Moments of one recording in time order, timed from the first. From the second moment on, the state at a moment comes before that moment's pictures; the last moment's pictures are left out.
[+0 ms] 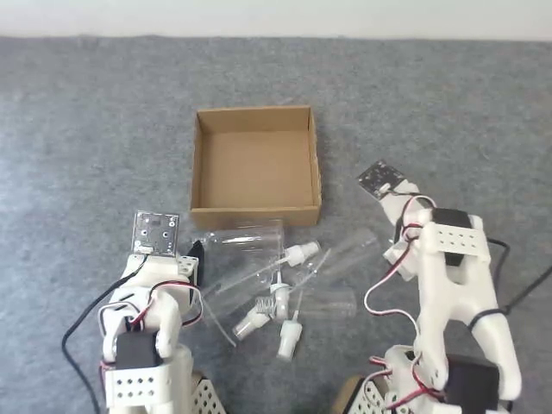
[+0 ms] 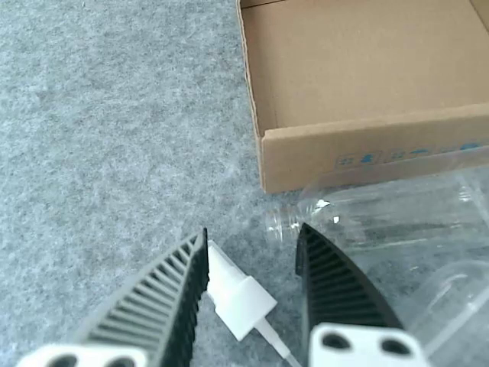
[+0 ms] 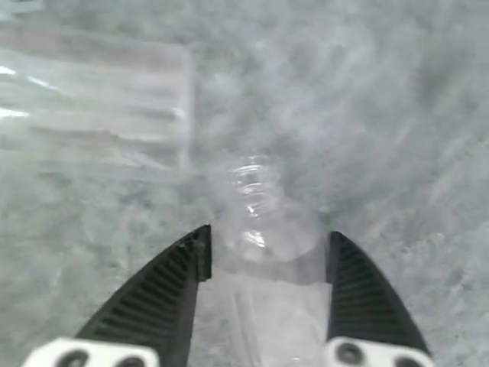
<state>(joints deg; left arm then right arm) -10.1 -103.5 97.3 62.5 -3.6 4.0 -19.5 49.6 57.8 47.2</state>
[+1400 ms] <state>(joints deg) -10.1 -103.5 97.3 62.5 -3.6 2.4 -19.6 49.5 62.3 57.5</state>
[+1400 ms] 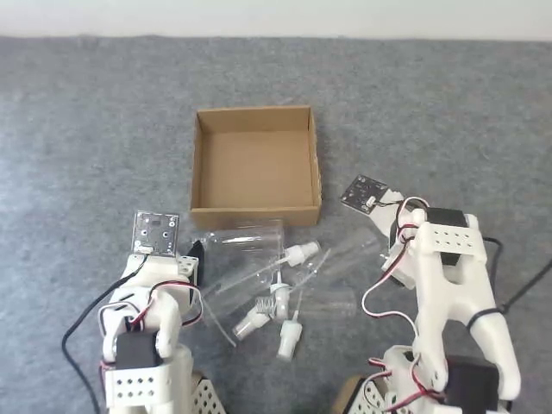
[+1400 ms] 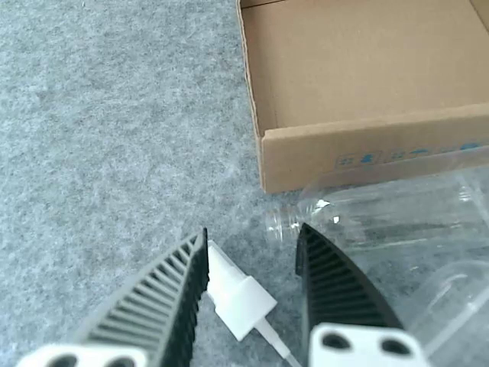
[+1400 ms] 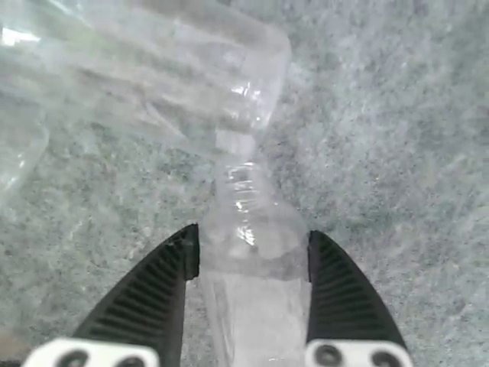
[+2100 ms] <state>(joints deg) -10.1 -103.5 97.3 62.5 -3.6 2.4 -19.6 50.3 65.8 55.5</state>
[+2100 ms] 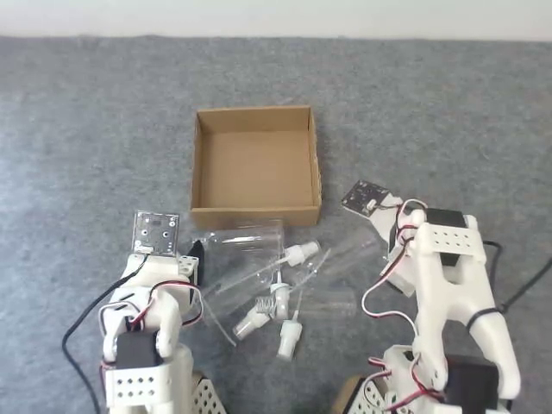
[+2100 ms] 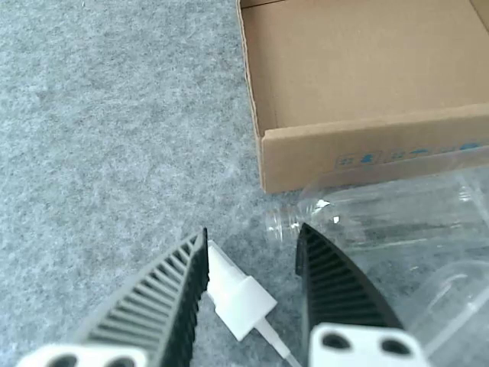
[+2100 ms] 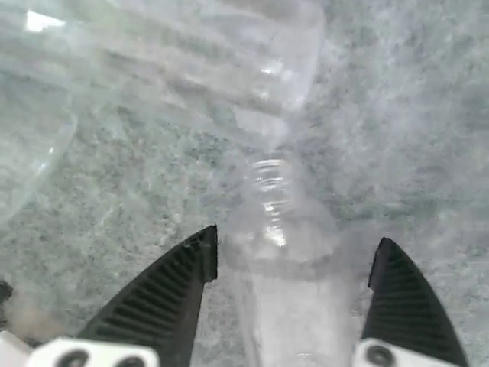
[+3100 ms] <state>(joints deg) -10.1 -103.5 97.3 62.5 -3.6 2.2 -19.6 44.7 77.6 54.5</state>
